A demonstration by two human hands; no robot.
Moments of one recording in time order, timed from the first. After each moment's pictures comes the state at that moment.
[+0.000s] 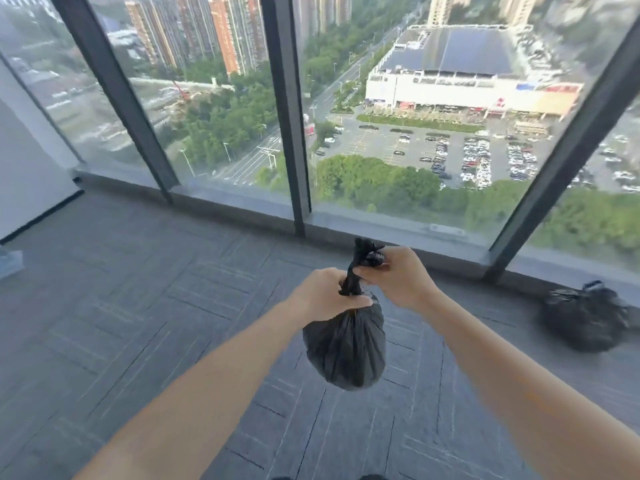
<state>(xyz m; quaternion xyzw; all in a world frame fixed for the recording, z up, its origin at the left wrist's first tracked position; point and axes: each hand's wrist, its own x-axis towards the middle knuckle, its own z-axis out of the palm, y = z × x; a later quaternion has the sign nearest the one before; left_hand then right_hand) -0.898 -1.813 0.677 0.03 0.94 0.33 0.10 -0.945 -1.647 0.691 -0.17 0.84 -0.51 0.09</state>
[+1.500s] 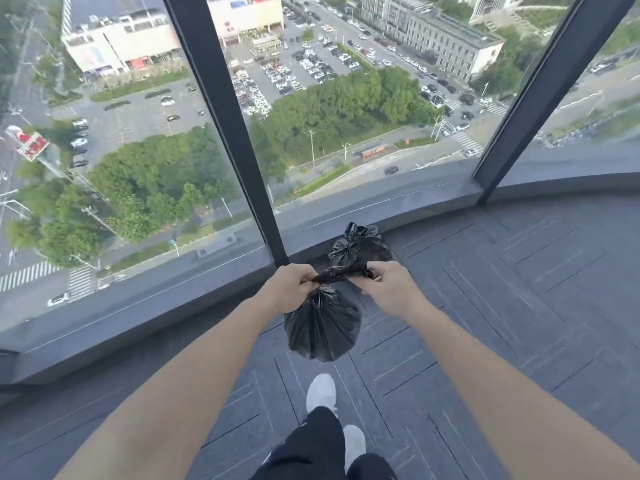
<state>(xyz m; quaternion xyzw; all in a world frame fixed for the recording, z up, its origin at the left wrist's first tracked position) -1.391 -1.182 0.564 0.31 0.87 0.23 0.30 -1.252 -1.007 0.584 0.23 0.81 -0.54 0.01</state>
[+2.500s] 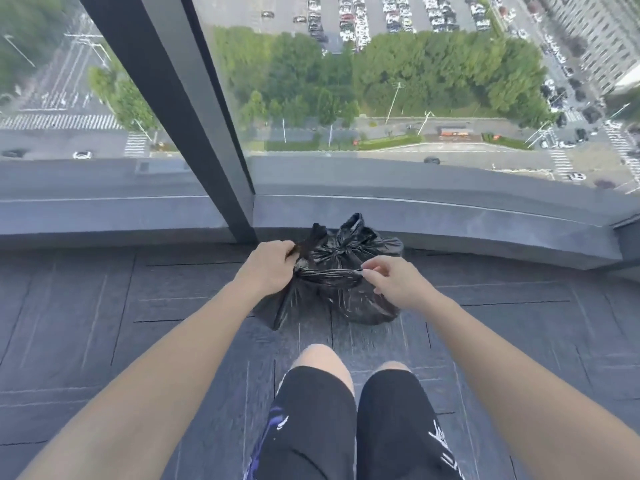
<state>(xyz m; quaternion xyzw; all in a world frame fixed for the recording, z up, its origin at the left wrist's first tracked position) -1.621 -0.944 0.132 0.09 0.94 0.25 0.22 -1.562 -0.692 0.136 0.12 0.88 -0.37 0.27</state>
